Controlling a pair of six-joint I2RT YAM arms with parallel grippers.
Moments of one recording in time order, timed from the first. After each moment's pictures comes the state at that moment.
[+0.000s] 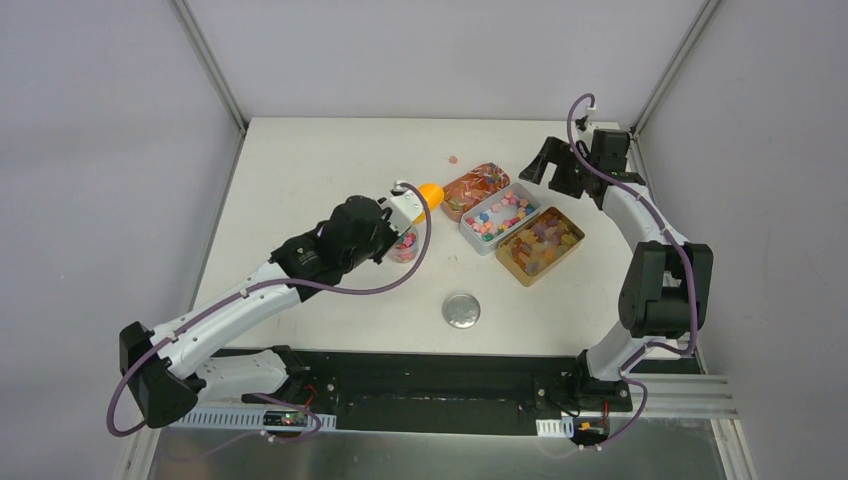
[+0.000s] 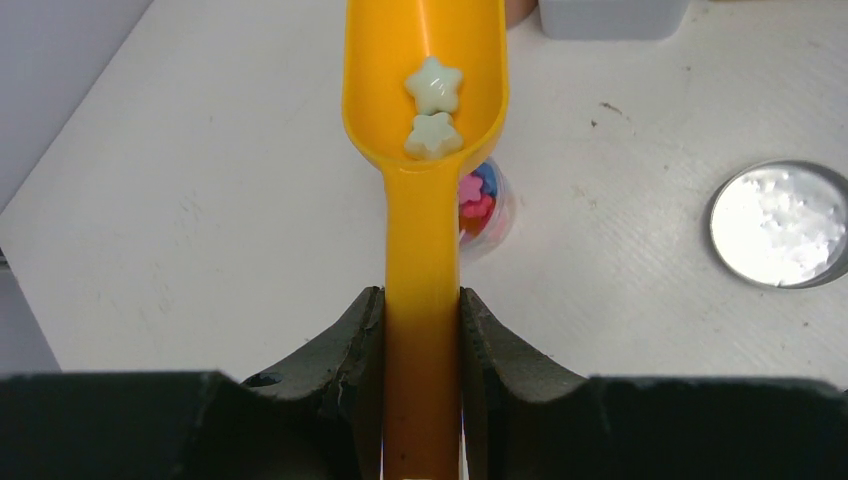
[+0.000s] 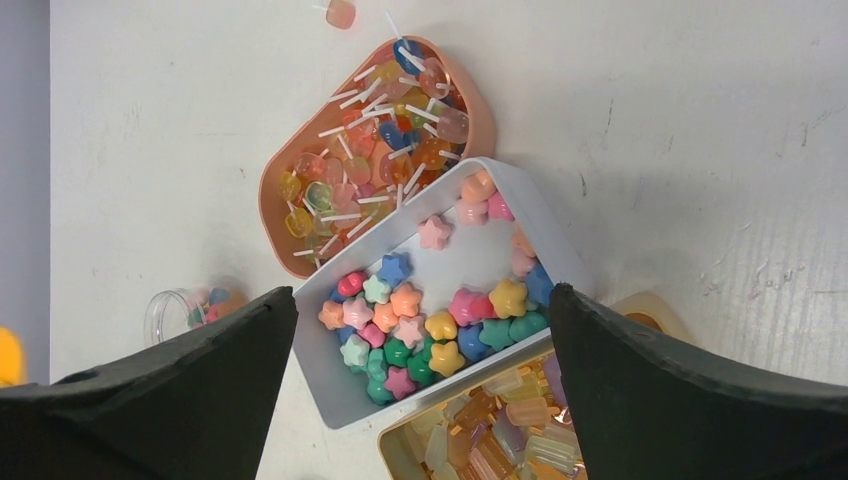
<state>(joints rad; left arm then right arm) -0.84 1.10 1.02 -0.45 -0.26 0.21 0.00 1.66 1.24 -0.27 -0.46 0.32</state>
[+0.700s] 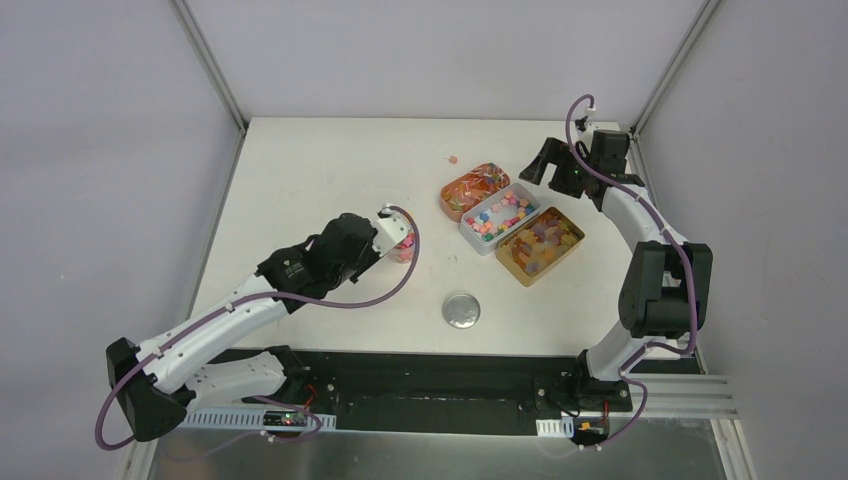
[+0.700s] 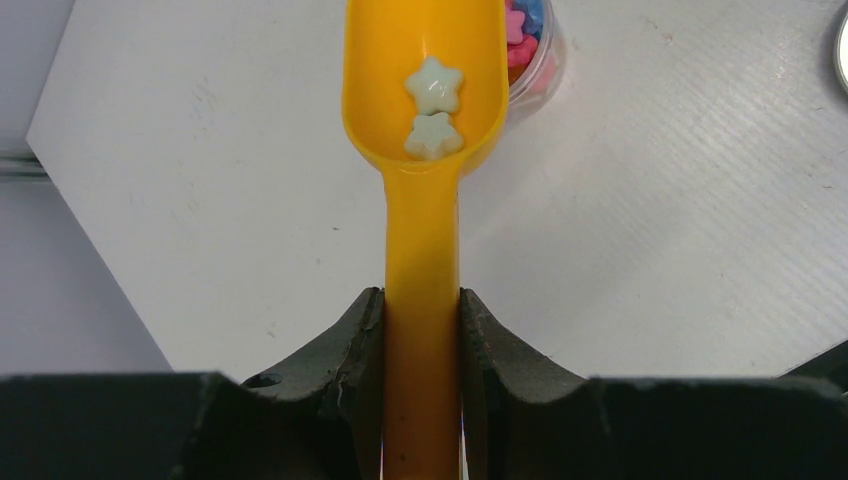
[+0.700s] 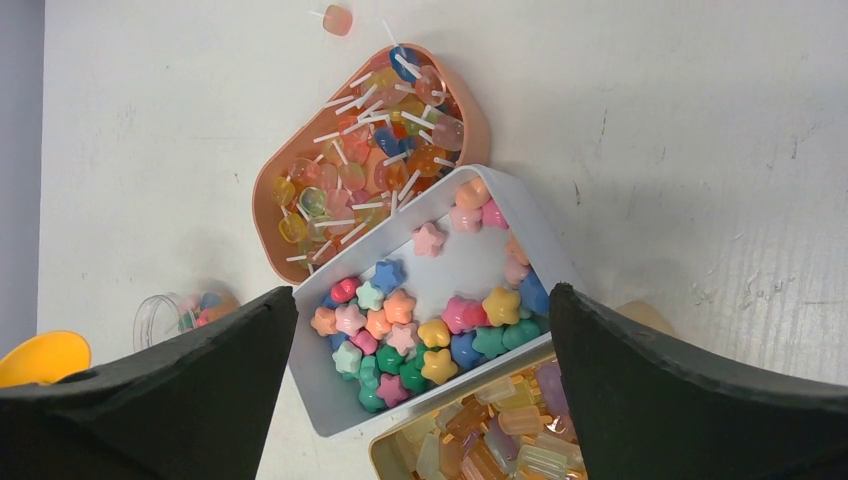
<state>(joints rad) -0.84 0.99 0.93 -0.68 -0.34 0.26 0.00 1.66 1.23 -0.24 -0.45 0.31</state>
